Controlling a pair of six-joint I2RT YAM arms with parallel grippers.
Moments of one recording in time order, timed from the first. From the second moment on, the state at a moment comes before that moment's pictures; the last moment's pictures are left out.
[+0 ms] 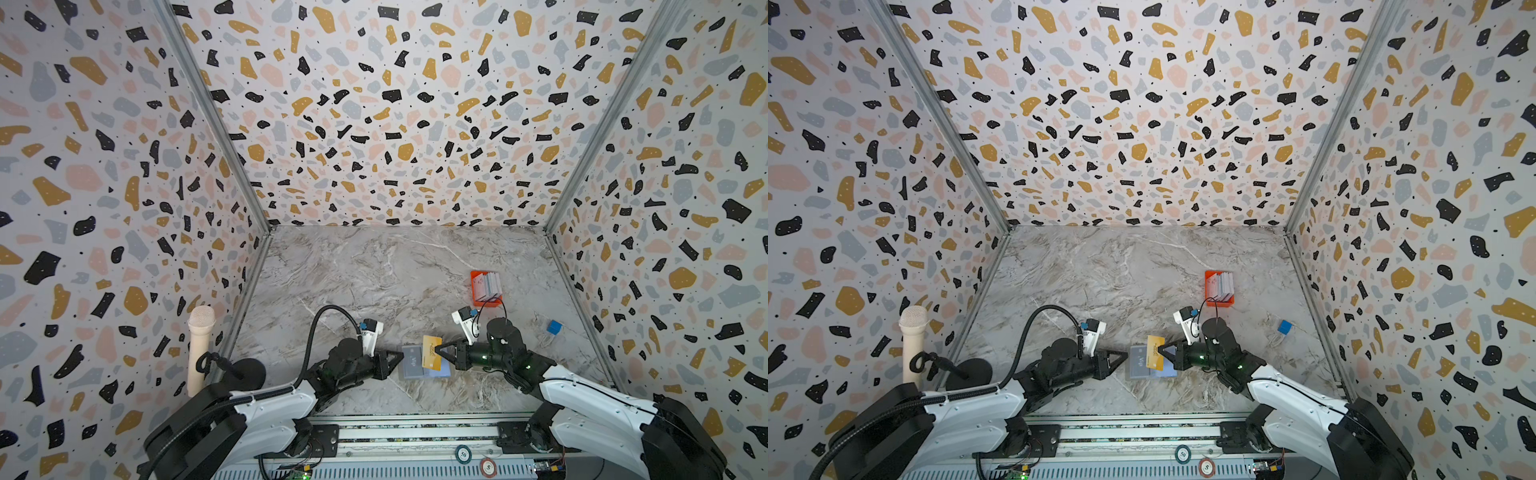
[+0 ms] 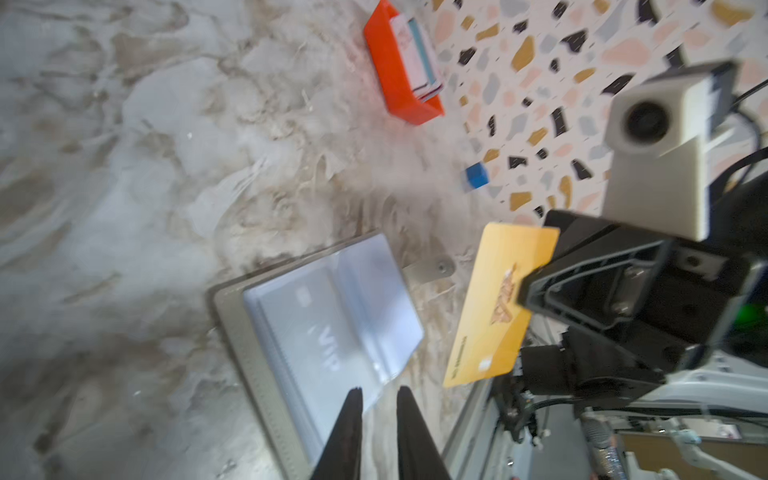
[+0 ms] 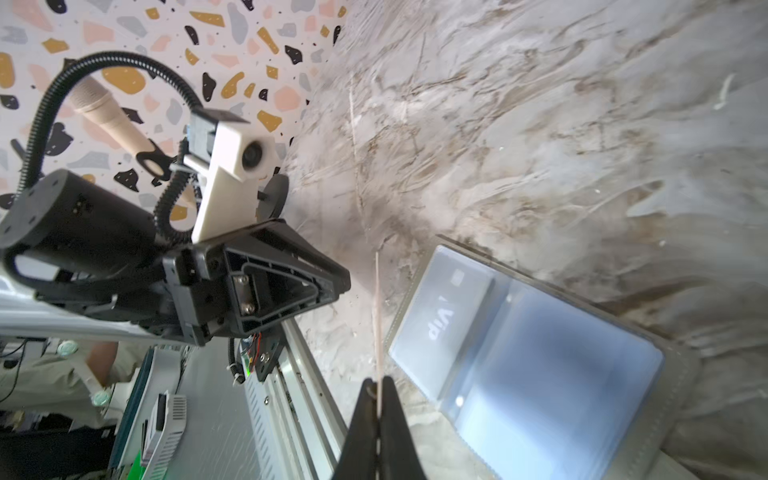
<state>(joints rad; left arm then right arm) -0.82 1.15 0.16 0.53 0.28 -0.81 0.70 1.00 0.32 0.20 -0.49 0.65</state>
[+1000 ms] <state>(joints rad) -0.86 1.40 0.21 0.58 0.21 -0.81 0.65 1.27 0.32 0.38 -0.42 0.65</state>
